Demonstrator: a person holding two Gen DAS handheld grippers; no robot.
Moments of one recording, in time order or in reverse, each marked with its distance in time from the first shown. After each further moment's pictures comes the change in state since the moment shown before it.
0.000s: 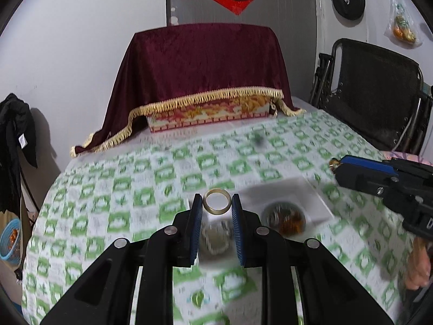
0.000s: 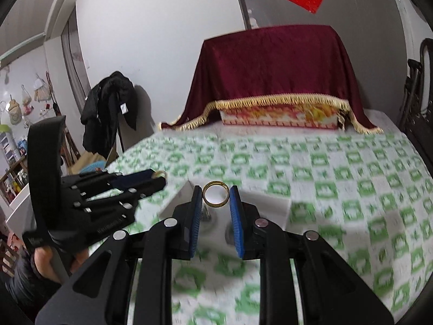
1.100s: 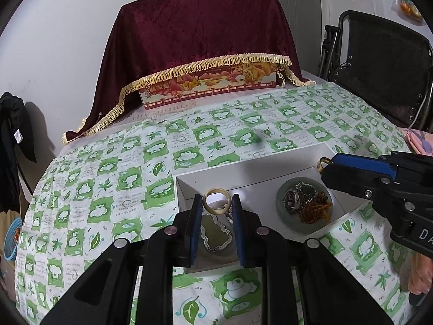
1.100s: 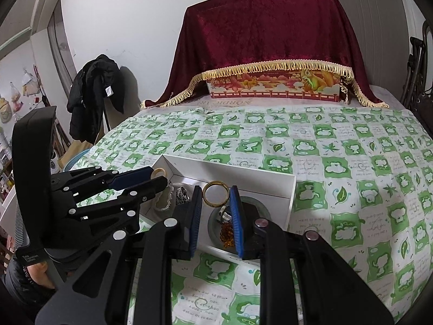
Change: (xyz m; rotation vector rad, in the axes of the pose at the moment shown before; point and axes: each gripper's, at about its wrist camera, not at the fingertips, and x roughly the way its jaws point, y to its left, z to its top) left arm 0.058 -0.005 -0.027 0.036 0.112 0.032; right arm 0.057 -0.024 -0.027 0.035 0.108 -0.032
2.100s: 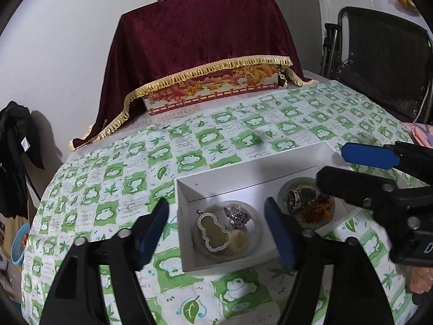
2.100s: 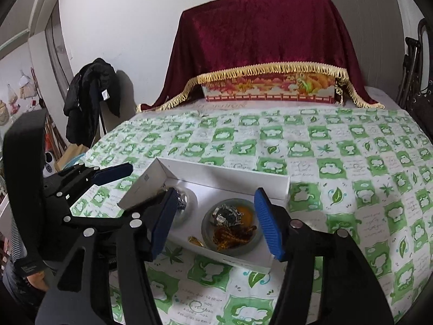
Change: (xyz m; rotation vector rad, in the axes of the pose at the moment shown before) left arm -0.004 -0.008 -0.001 0.025 -0.026 0.054; right arm -0.002 -0.002 -0.002 0.004 -0.028 -0.021
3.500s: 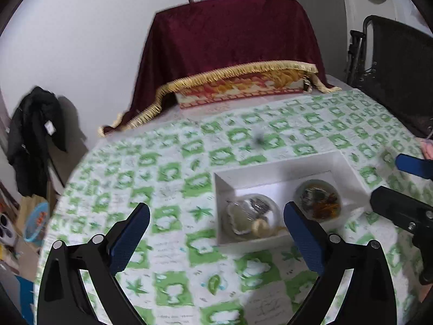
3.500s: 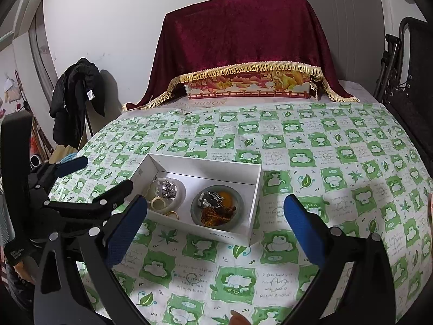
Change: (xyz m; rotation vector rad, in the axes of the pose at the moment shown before) left arm -0.034 0.016 0.008 -0.091 0.061 0.068; right arm -0.035 0.001 0.003 0.048 0.046 -0.102
